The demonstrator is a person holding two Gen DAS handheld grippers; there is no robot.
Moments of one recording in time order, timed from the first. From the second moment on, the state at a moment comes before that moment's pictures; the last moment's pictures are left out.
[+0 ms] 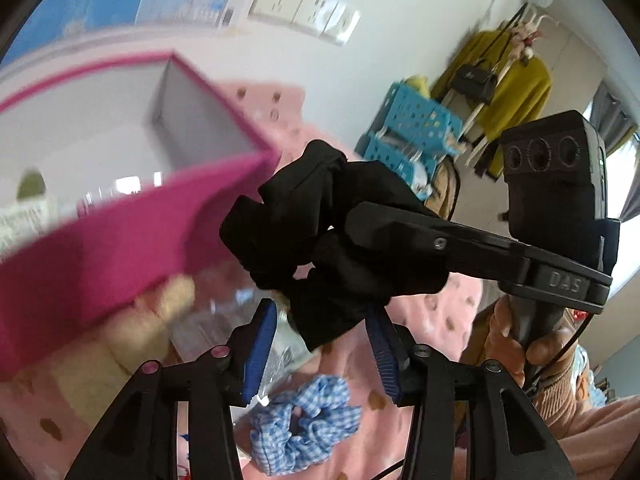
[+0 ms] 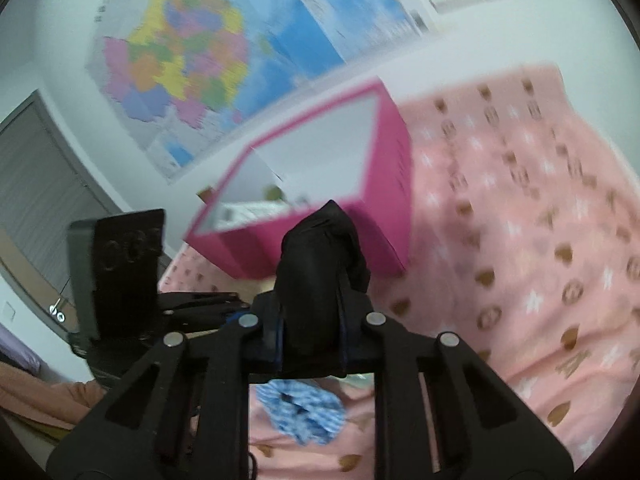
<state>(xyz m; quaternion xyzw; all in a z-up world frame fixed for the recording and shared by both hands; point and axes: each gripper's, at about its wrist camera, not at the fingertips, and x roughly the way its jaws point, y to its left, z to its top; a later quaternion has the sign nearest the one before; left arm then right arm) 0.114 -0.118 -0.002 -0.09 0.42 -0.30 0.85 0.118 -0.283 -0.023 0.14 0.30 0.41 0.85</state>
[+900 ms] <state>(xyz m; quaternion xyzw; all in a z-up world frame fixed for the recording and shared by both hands) 0.210 -0.071 0.033 -0.07 0.41 -0.19 0.89 0.217 -0.199 0.014 0.01 0.28 0.32 0.90</state>
